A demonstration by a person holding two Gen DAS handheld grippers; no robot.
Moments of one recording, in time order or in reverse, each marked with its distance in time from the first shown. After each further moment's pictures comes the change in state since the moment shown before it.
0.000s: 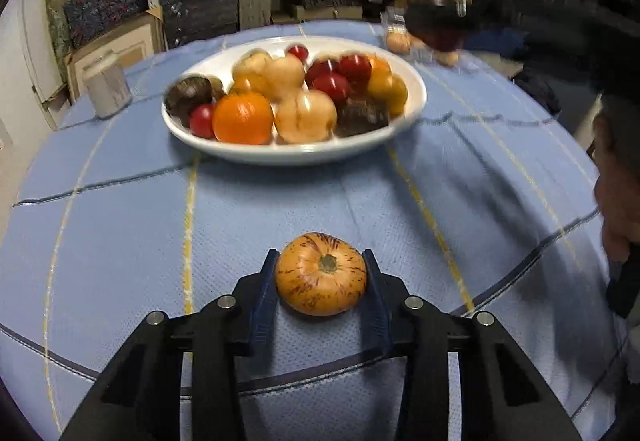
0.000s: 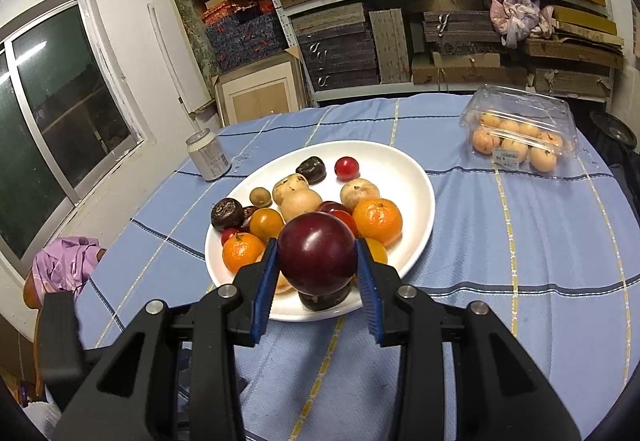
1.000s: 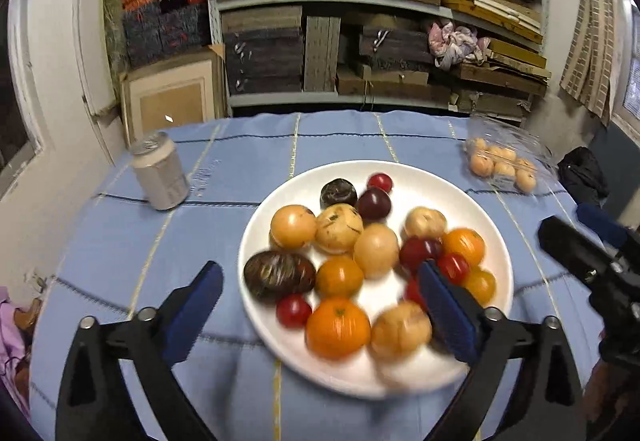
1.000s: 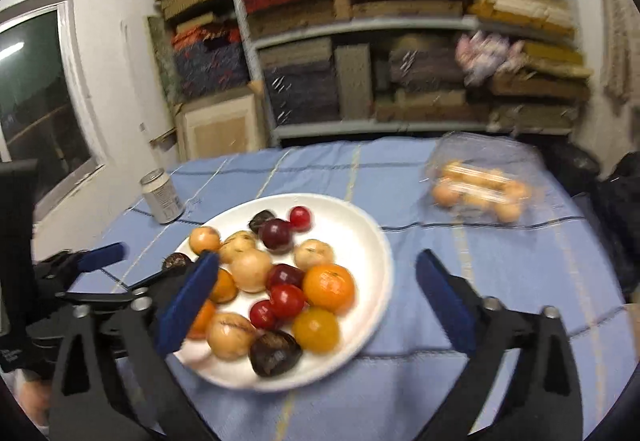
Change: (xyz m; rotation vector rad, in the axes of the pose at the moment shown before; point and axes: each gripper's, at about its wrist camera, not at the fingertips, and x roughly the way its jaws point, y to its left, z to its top) left arm -0.003 0.042 0.111 -0.131 -0.162 0.173; right arm 0.000 -0.005 0.022 -0.034 -0.160 -0.197
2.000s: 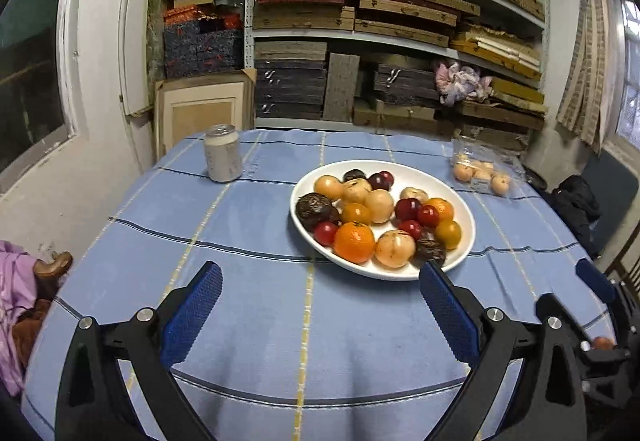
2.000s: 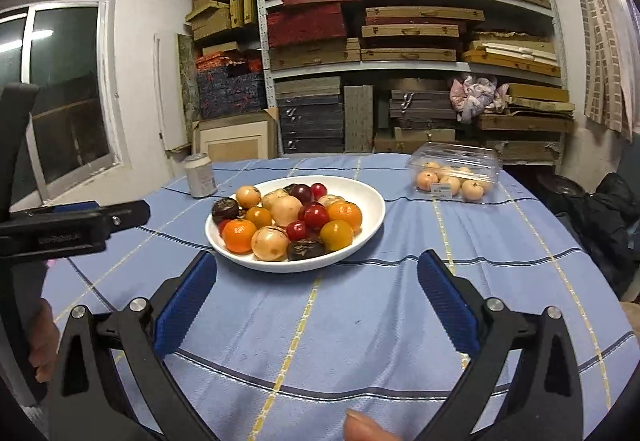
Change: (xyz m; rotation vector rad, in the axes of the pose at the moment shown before) left arm -0.115 0.022 -0.077 -0.091 -0.126 0.016; right arm -0.110 0.028 -0.103 -0.074 -0.130 0.009
